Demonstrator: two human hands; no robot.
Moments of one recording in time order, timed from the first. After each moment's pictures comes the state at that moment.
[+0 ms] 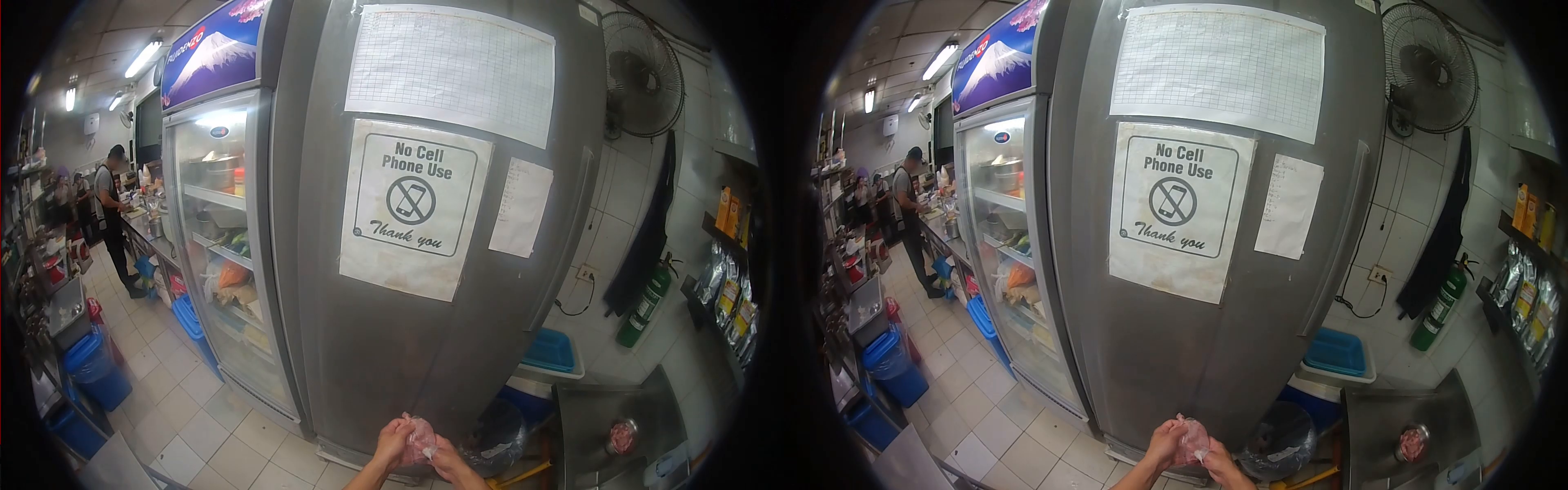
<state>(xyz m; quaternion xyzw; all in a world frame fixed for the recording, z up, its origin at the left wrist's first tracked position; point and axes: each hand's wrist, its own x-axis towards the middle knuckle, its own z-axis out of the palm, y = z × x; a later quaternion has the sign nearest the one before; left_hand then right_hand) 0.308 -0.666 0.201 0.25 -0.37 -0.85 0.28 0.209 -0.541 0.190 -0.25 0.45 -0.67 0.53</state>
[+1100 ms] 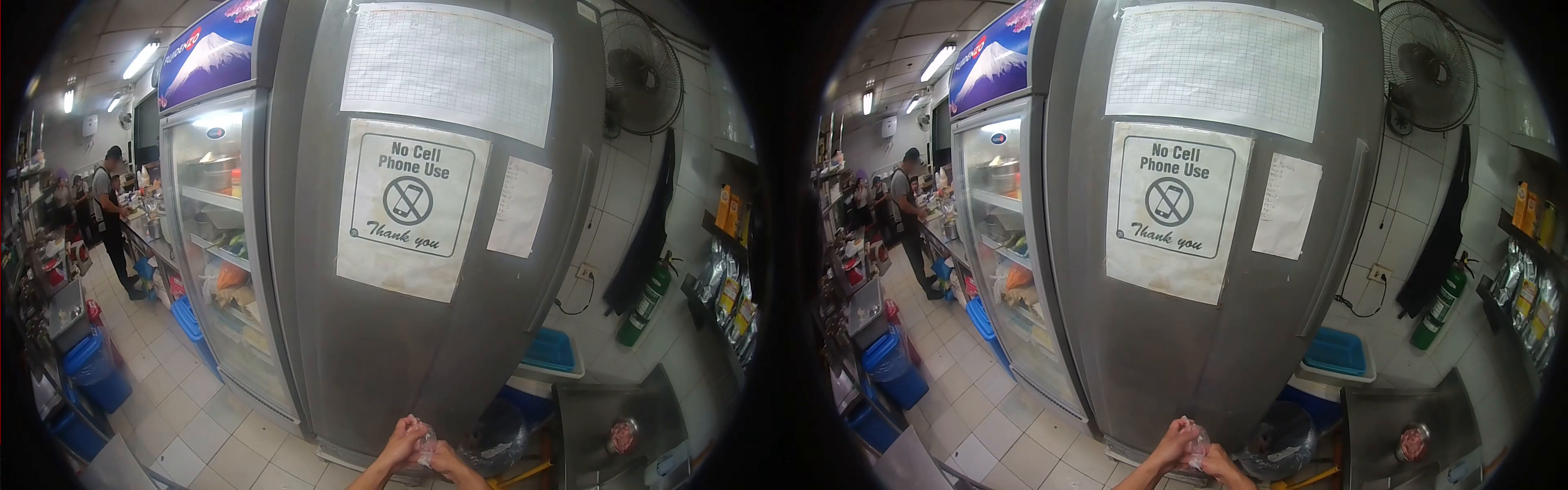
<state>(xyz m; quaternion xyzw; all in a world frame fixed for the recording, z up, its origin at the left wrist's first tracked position) 0.306 -0.658 0.219 0.21 -0.45 -0.84 0.22 0.222 -0.531 0.247 -0.32 0.63 -0.52 0.48</state>
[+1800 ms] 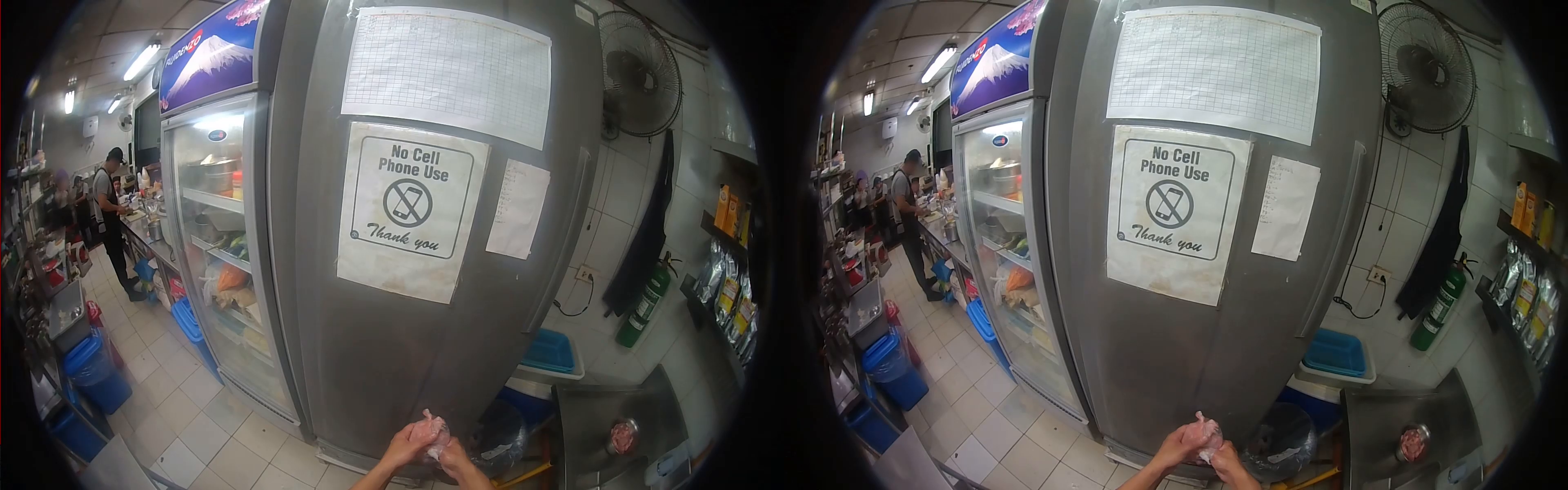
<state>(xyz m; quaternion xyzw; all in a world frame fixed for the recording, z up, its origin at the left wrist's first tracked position) 0.305 -0.654 0.202 0.20 -0.56 -0.77 0.23 0.209 -0.522 0.226 -0.36 0.38 -0.72 0.46</state>
